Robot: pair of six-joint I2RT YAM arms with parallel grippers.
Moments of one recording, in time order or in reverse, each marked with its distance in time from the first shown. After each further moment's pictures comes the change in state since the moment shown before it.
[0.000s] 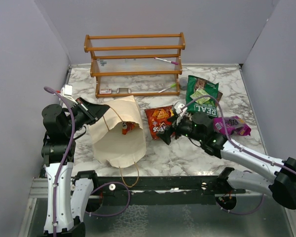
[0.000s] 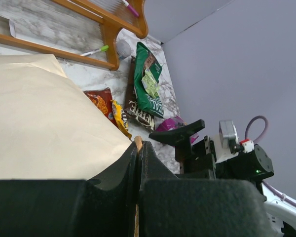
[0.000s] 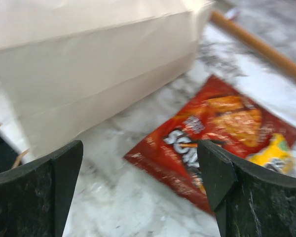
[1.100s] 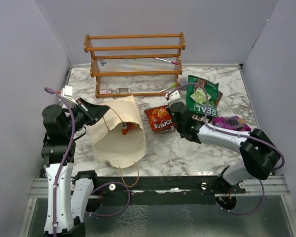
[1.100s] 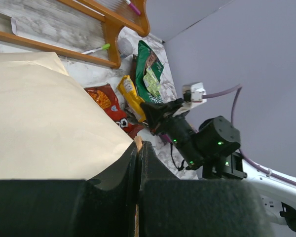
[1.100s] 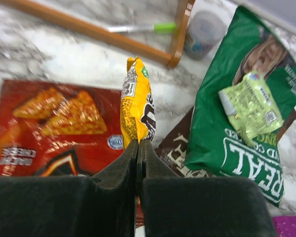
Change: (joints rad) left arm 0.000 -0.006 -0.003 -0.013 -0.002 0.008; right arm 0.006 0.368 0.190 0.027 0.756 -0.095
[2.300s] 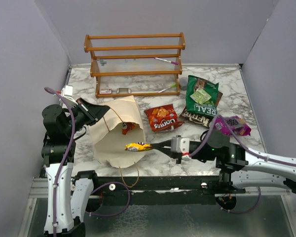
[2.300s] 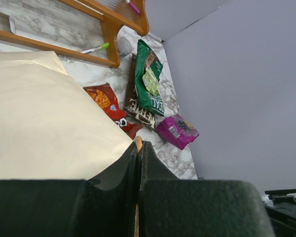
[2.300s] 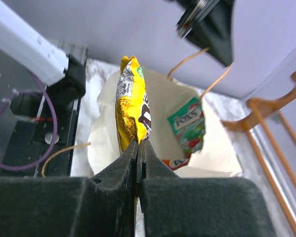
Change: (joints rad) left arm 0.000 0.000 0.000 0.001 0.005 -0.004; right arm 0.538 -0.539 0.026 -0.208 -0.750 -0.377
